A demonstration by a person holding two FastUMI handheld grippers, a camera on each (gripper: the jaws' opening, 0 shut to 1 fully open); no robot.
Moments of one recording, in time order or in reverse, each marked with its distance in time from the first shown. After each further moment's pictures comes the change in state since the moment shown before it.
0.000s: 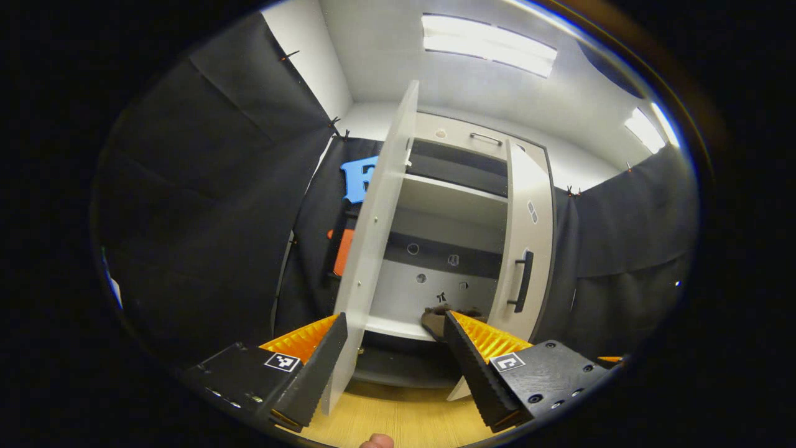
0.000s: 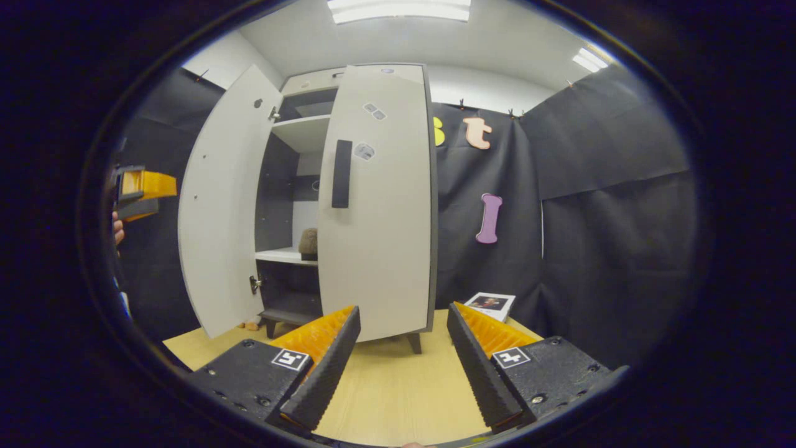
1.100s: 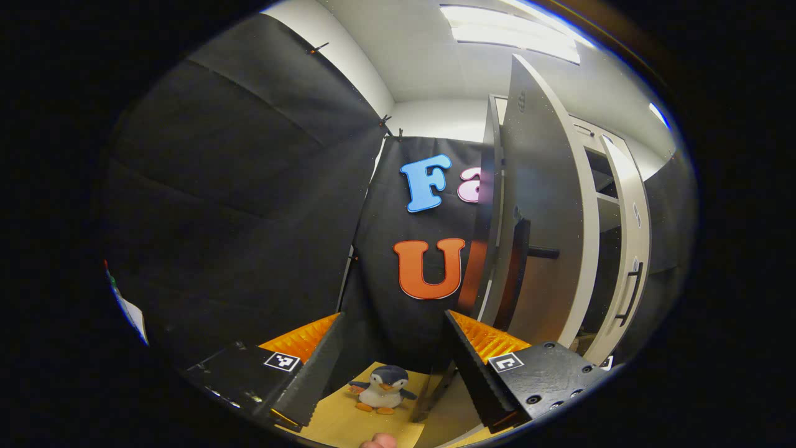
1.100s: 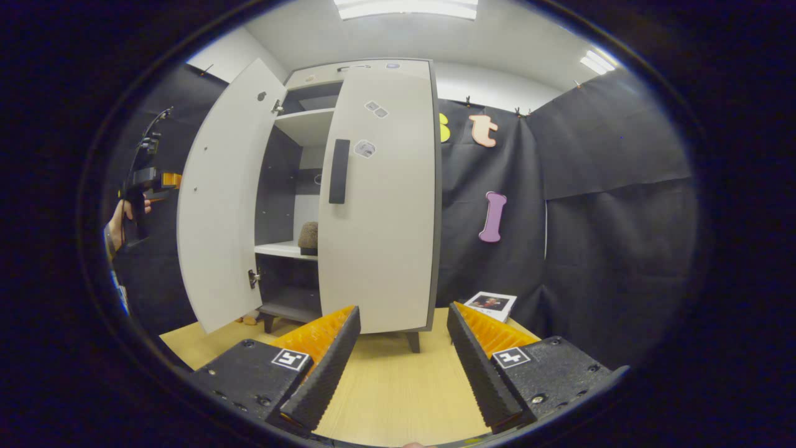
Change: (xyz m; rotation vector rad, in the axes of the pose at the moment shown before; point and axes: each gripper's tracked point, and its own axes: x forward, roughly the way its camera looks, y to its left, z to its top) left arm 0.102 0.145 0.014 0.087 0.005 0.232; right arm 0.011 -0.007 0.000 -0.019 0.023 -0.002
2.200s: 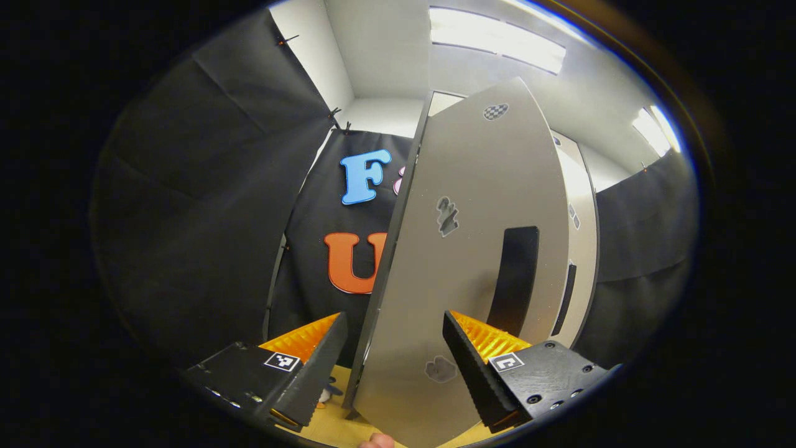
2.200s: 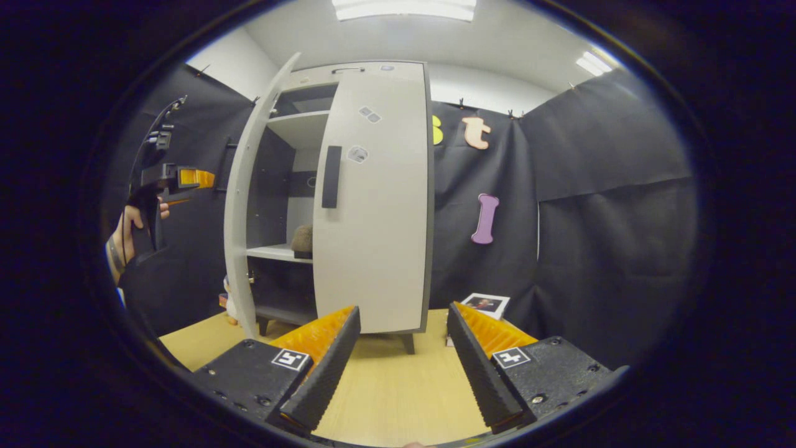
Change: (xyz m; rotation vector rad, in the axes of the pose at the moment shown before) left arm -0.003 -0.124 -0.013 -0.078 -0.019 -0.246; right arm -0.001 -0.008 0.003 0.006 -0.009 -0.044
